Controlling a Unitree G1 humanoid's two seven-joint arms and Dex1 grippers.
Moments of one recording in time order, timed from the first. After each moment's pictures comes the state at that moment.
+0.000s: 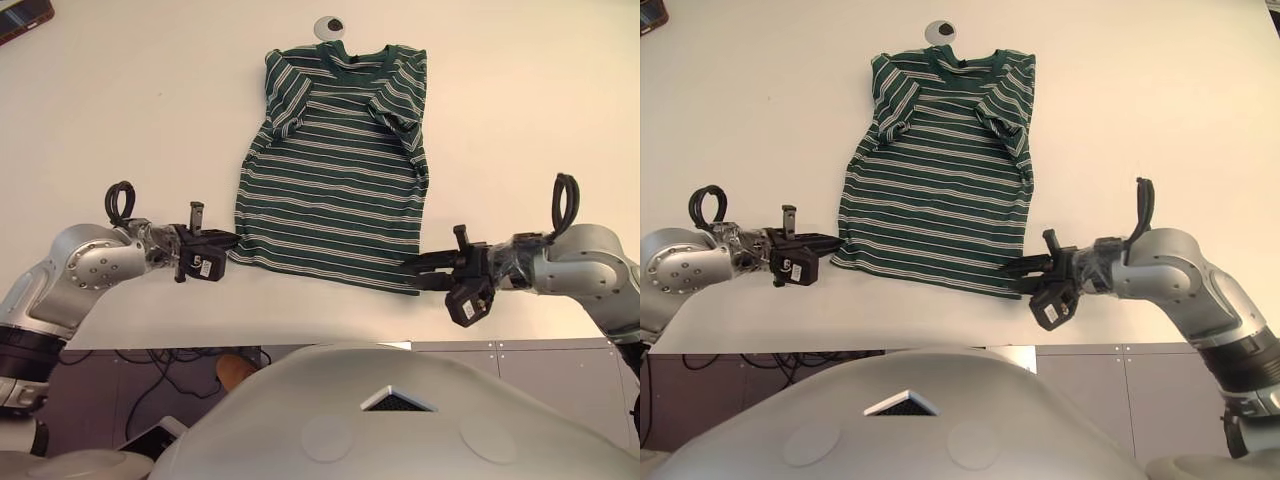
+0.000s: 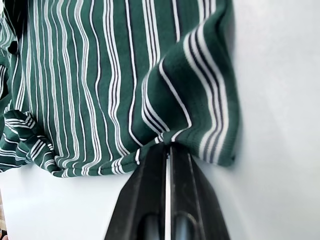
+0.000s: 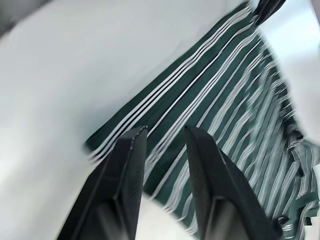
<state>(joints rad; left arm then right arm) 0.18 1.04 -0.23 -0.04 0.28 -0.52 -0.82 0.11 -0.98 0.33 -0.42 -0.16 -0.49 1.03</state>
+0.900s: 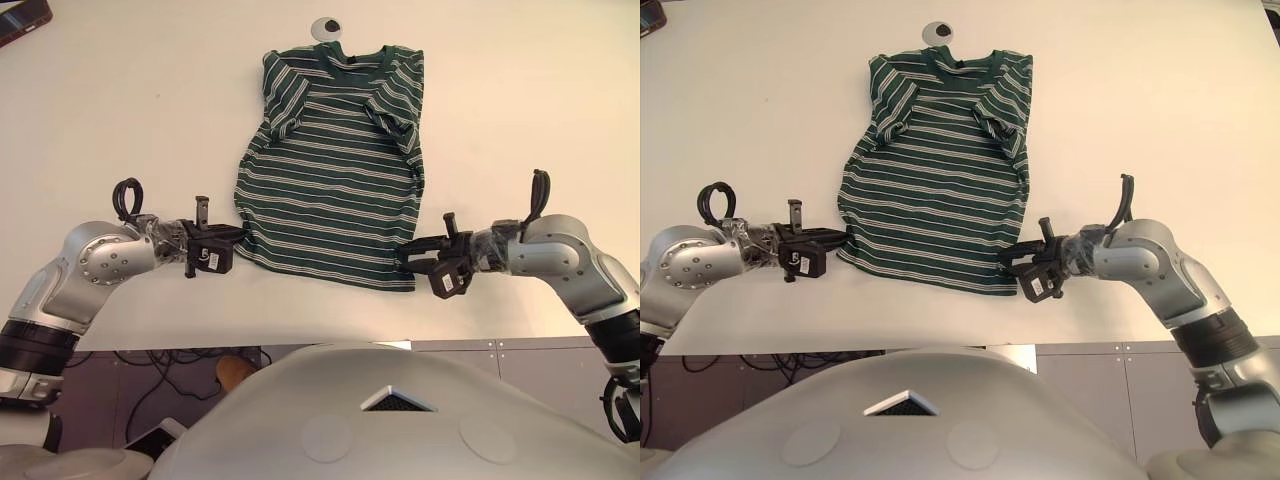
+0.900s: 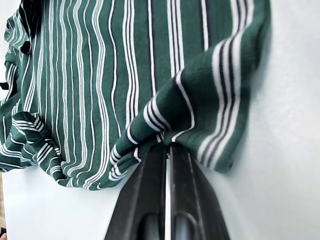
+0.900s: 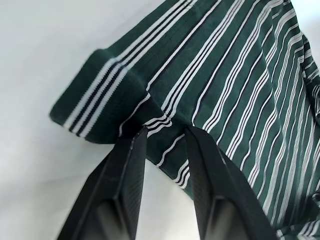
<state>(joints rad) 0.14 0.99 -0.24 -0.02 0.27 -0.48 -0.81 0.01 -0.88 0.41 -0.13 -0.27 -0.54 1.00</state>
